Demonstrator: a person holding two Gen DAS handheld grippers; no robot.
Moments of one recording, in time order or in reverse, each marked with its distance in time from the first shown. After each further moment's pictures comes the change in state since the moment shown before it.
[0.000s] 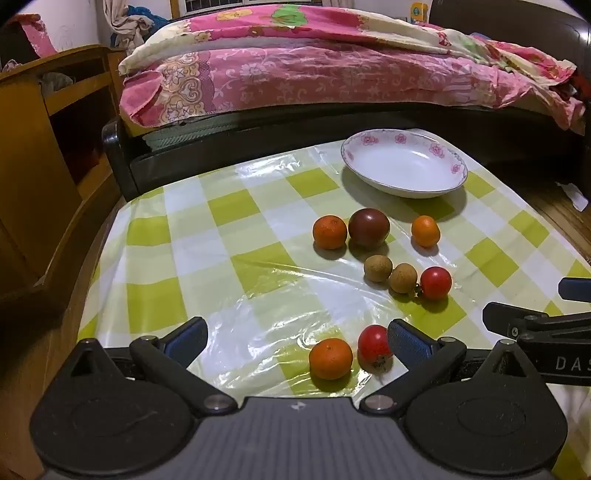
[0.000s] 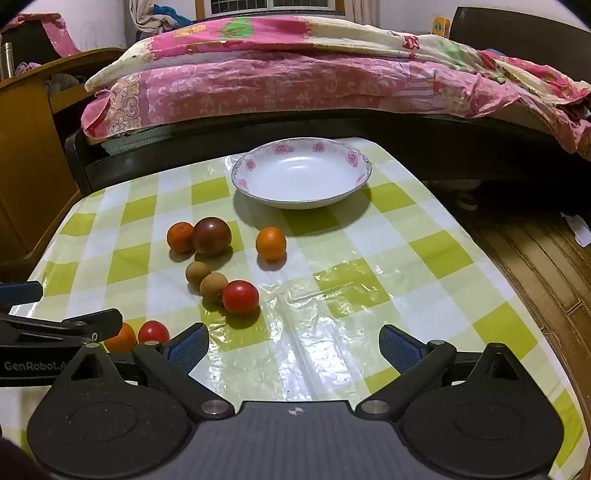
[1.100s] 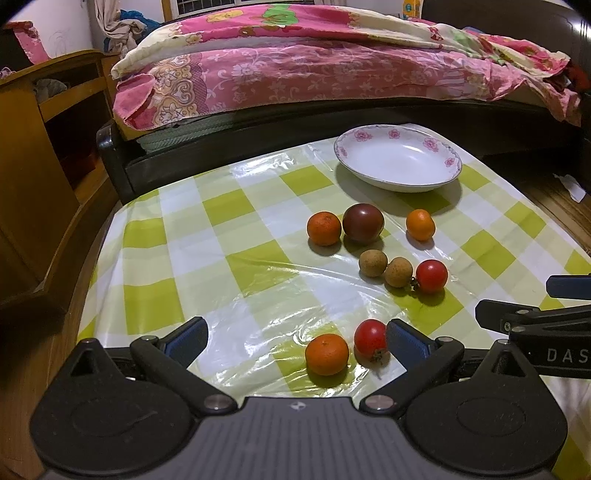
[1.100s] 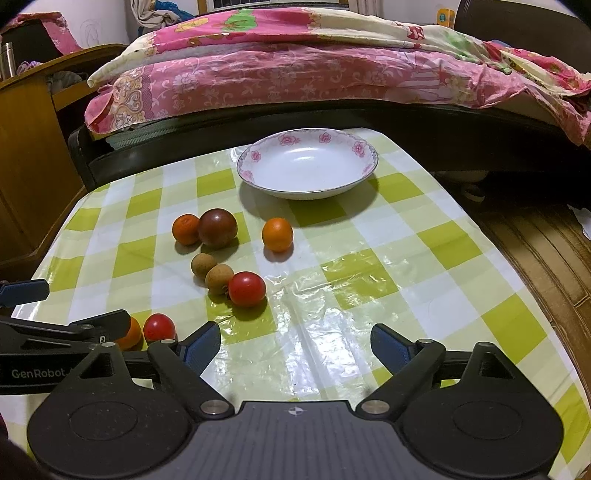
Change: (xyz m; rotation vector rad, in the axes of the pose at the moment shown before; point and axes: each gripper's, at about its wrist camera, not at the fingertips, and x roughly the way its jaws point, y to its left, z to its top) left arm 0.002 -0.005 -0.003 0.029 0.010 0.004; right arm 0.000 0.006 -0.004 0.008 0.019 0.018
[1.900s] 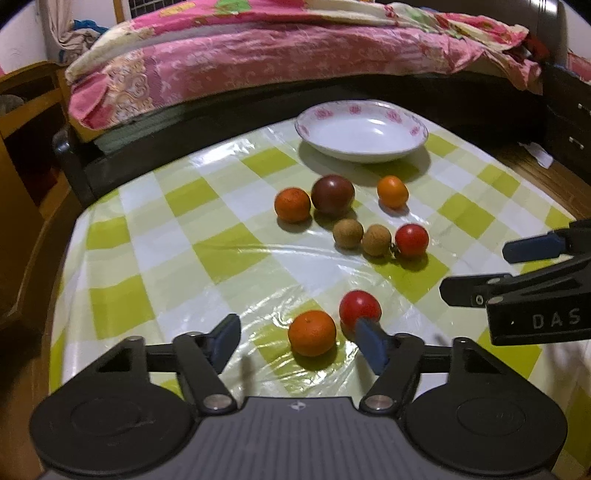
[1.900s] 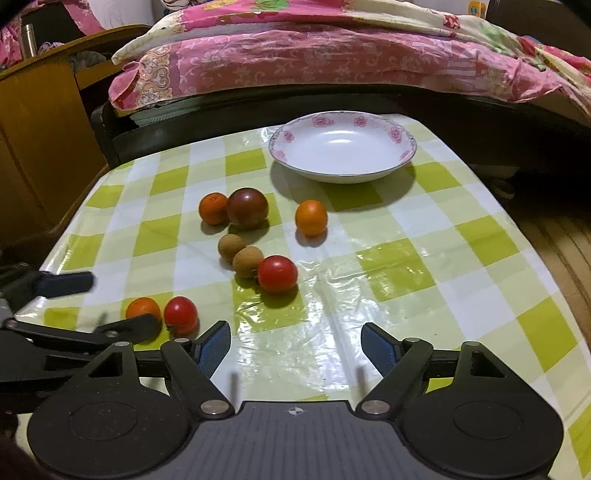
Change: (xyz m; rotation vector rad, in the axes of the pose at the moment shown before) left arm 0.017 0.001 -0.015 0.115 0.025 -0.107; right arm 0.013 0.011 0.001 -0.055 0.058 0.091
